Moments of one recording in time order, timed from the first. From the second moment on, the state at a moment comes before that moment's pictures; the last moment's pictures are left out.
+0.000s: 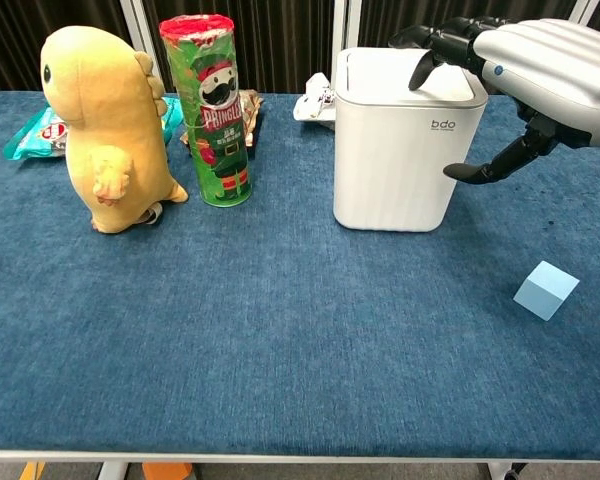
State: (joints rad) left arm -0.12 -1.32 0.00 -1.36 1.55 1.48 -0.05; right arm 0.56 -1.35 0.17 -1.73 -1.48 1.01 -0.41
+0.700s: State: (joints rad) left arm -0.12 -1.32 -0.01 -1.37 1.55 1.48 -0.04; right arm 0.50 -1.31 0.10 -1.75 -1.71 1.28 -0.32
